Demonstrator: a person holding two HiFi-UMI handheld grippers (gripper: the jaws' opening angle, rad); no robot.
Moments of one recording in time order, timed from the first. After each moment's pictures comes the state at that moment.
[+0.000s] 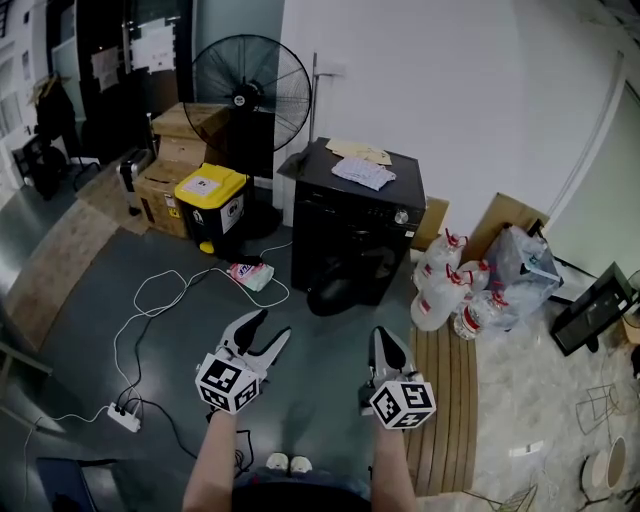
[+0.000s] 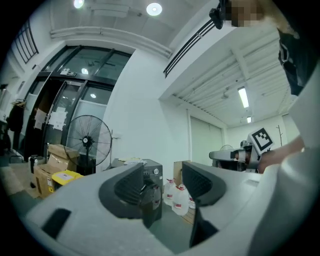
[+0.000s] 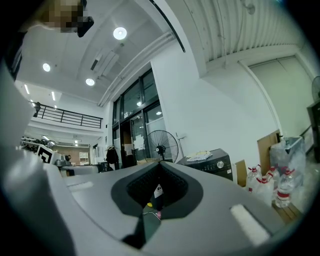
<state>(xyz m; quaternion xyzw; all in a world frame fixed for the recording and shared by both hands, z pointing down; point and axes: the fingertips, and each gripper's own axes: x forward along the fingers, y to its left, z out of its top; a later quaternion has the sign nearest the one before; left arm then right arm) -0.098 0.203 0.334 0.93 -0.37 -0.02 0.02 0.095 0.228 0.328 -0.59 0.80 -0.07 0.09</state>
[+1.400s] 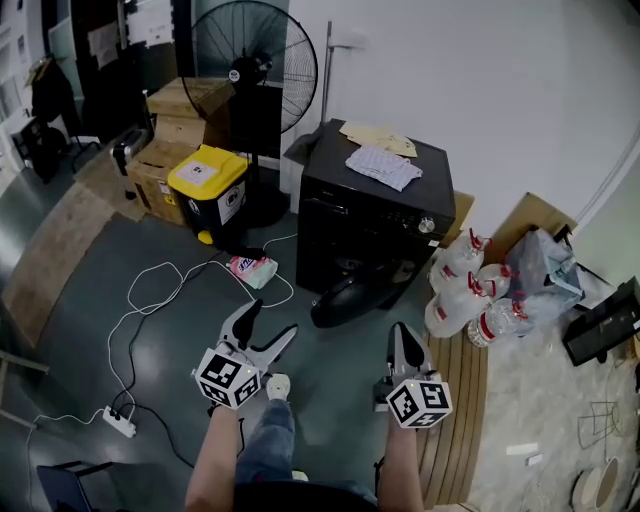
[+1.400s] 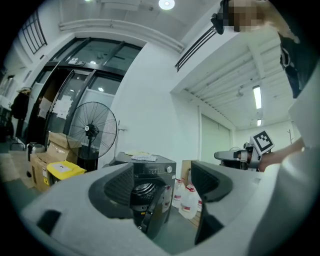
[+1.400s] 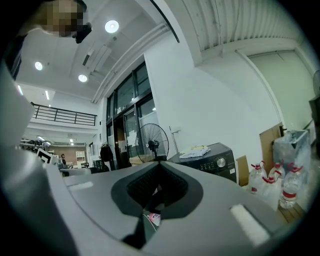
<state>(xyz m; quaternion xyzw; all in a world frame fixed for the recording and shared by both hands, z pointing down) -0.080 0.007 0.395 0.92 -0.40 -0.02 0.05 0.147 0.034 0.381 -0.60 0.79 -0.09 0.08</state>
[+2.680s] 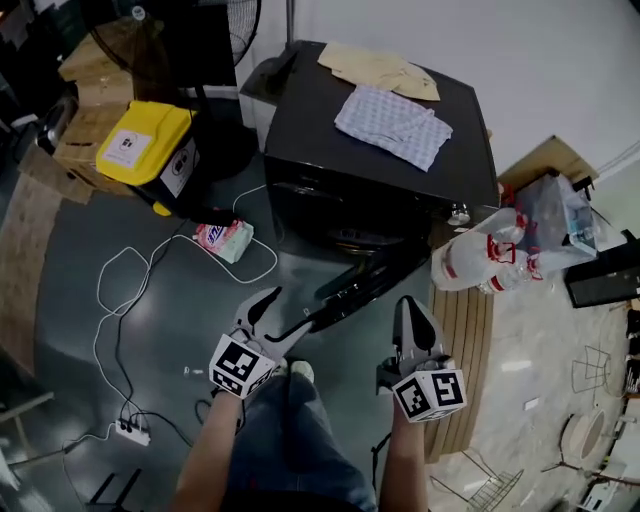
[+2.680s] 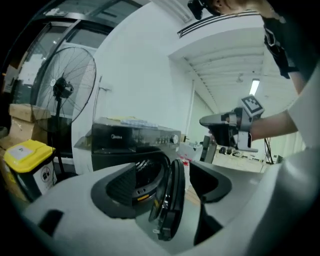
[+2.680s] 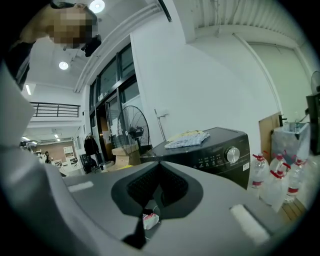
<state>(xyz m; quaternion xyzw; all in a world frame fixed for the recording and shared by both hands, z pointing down) 0.002 -0.280 0.553 0.95 -0.26 0.11 0.13 0.168 -0.262 0.454 -0.64 0.75 -0.16 0.04</state>
